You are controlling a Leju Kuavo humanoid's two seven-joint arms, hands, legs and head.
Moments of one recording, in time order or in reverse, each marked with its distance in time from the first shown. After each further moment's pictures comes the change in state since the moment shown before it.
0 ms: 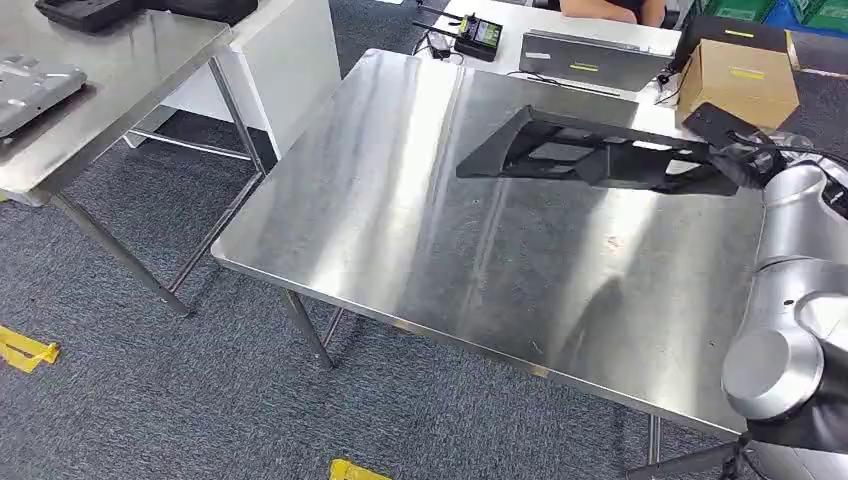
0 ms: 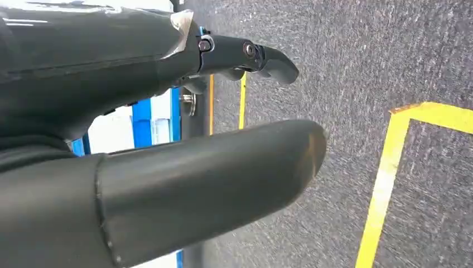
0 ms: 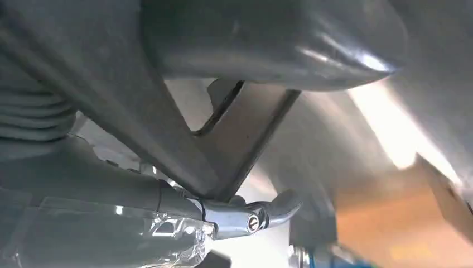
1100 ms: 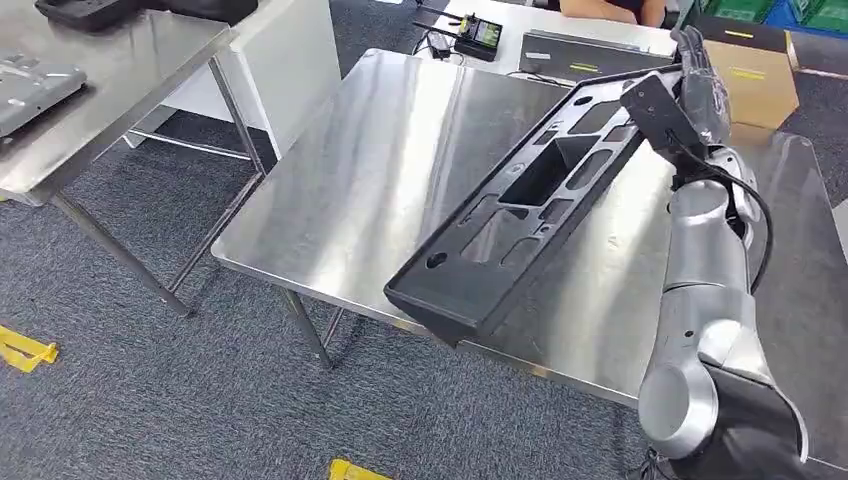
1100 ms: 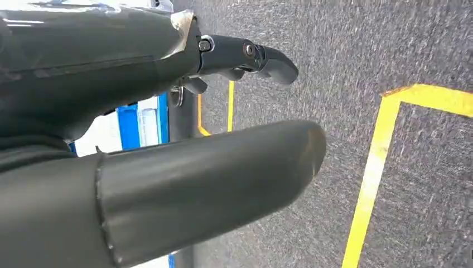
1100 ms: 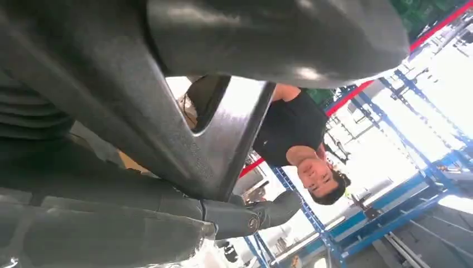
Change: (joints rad) left arm 0.033 -0.019 0.050 0.000 -0.020 -0.003 -0.077; right arm 0.157 0.242 0.063 -0.273 -0.322 -0.408 -0.552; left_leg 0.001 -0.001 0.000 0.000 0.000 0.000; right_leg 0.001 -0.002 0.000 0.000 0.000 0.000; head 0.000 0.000
